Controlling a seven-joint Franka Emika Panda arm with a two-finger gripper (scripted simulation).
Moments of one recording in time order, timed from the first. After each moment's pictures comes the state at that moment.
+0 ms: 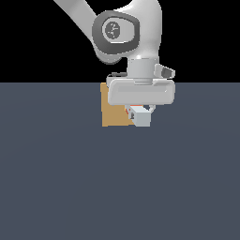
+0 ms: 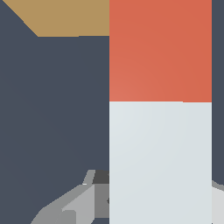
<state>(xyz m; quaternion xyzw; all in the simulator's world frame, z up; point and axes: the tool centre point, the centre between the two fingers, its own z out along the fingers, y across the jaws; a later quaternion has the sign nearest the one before) 0.063 0.072 0.091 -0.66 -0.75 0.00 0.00</state>
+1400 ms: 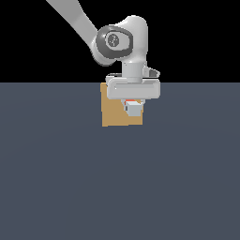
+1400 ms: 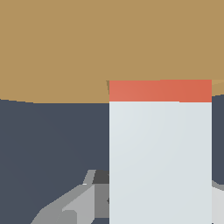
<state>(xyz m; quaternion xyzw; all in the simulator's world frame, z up) 0.051 0.166 0.094 -0.66 -0.75 0.00 0.00</state>
